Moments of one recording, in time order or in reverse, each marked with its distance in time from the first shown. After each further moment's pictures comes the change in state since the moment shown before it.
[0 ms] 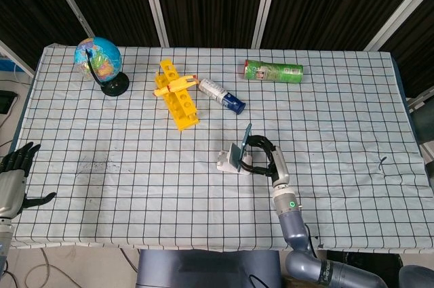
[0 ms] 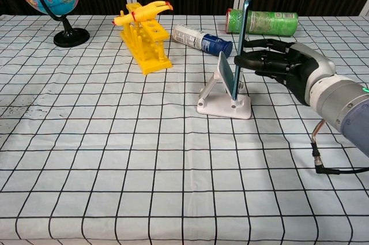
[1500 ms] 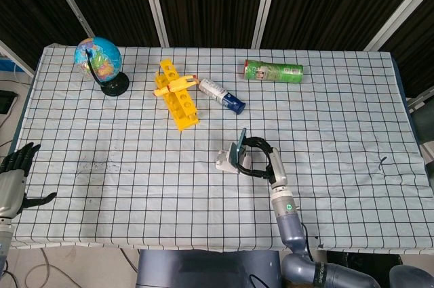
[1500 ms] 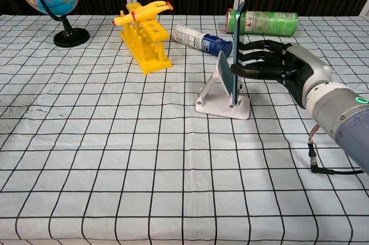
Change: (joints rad) left arm -0.002 0.010 -0.003 -0.015 -0.017 -0.015 -0.026; right arm 0.001 -0.049 -0.036 0.088 -0.101 0.048 -0.013
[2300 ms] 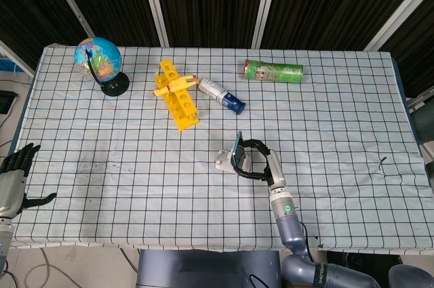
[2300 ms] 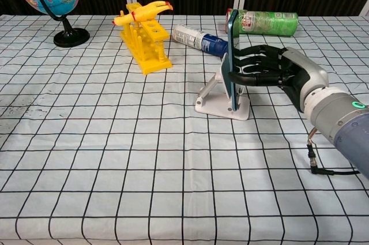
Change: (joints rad) left arm -0.002 0.005 0.001 -0.006 -0.010 -0.008 0.001; right arm 0.002 0.001 -0.022 0.010 -0.011 -0.016 -0.022
